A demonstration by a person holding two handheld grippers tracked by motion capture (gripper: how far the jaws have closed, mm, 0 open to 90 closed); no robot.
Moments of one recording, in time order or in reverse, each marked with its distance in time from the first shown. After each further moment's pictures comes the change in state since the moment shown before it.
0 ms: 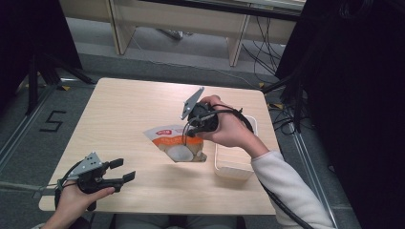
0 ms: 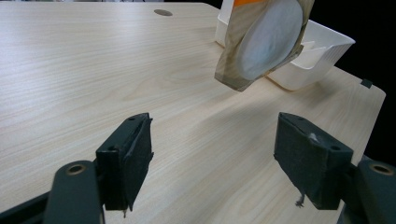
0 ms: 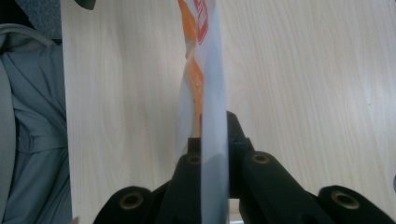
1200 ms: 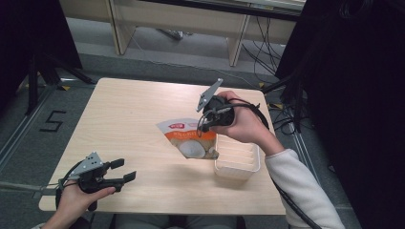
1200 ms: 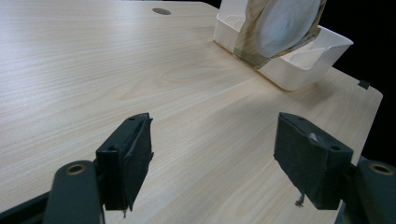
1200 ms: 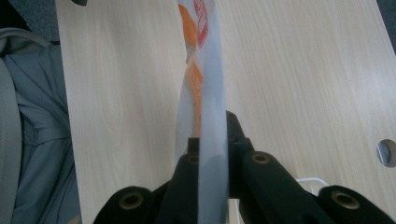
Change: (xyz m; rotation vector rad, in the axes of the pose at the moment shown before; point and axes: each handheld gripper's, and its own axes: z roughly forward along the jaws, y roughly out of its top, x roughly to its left) left arm 0.000 0.000 0.003 -0.002 -0.013 -0.012; right arm -0.012 -0.021 -0.030 -0.021 0.012 0.059
